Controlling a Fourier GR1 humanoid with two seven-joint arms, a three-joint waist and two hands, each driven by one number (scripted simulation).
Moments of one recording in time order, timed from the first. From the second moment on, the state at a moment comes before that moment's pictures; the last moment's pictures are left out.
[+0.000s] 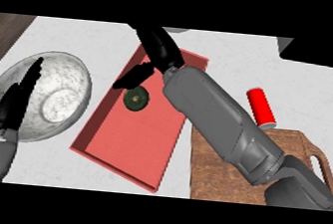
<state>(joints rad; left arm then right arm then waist) -0.21 0.34 0.11 -1.30 -0.25 0.08 0.07 -1.25 0.00 0.61 -0.58 -0.18 -0.30 -0.14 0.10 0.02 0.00</state>
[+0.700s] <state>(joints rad) -0.15 0.35 0.16 -1.30 -0.24 0.09 0.04 -1.28 -0.13 0.35 -0.37 -0.33 -0.10 -0.38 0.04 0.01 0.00</state>
